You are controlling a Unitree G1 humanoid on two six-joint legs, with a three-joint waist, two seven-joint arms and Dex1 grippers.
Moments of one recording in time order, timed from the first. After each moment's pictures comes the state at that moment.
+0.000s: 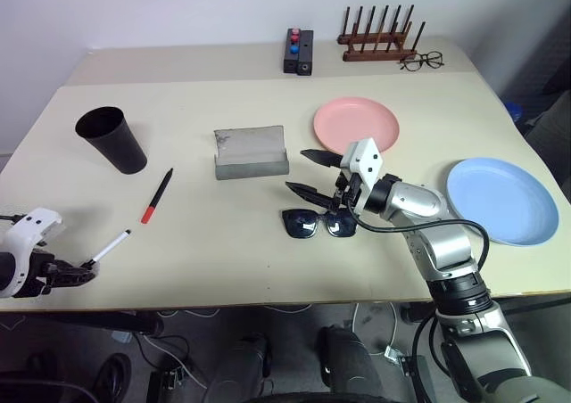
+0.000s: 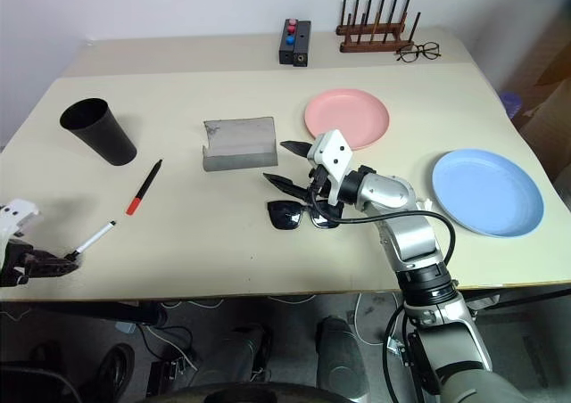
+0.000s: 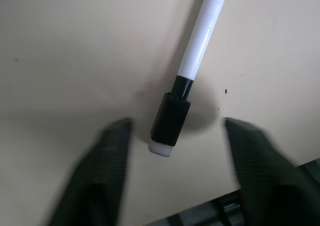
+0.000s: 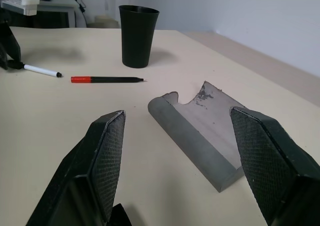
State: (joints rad) left arm -0.05 1.24 0.20 0.17 -0.32 0.97 -1.12; right arm -0.48 -0.38 0.13 -0.08 0.28 0.21 0.83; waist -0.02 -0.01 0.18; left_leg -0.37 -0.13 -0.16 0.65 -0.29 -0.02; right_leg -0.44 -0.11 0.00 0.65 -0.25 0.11
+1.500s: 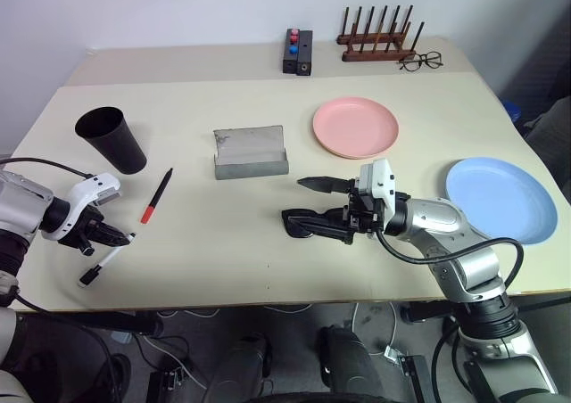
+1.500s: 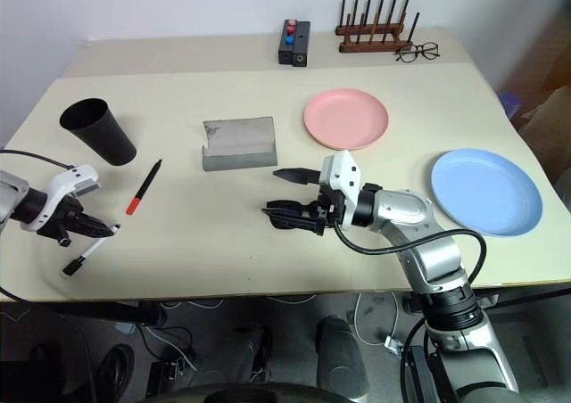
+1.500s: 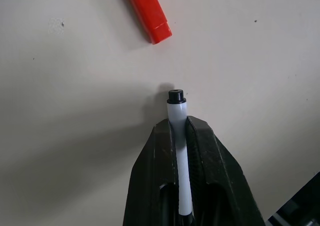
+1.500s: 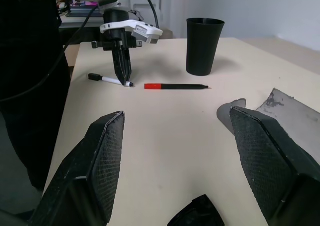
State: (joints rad) left arm -0.68 1.11 -0.32 0.57 0.01 0.70 -1.50; right arm -0.37 -0.48 0.12 -0.27 0.46 0.32 1.00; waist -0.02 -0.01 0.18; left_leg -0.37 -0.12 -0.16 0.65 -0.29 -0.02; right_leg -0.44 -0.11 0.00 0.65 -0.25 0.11
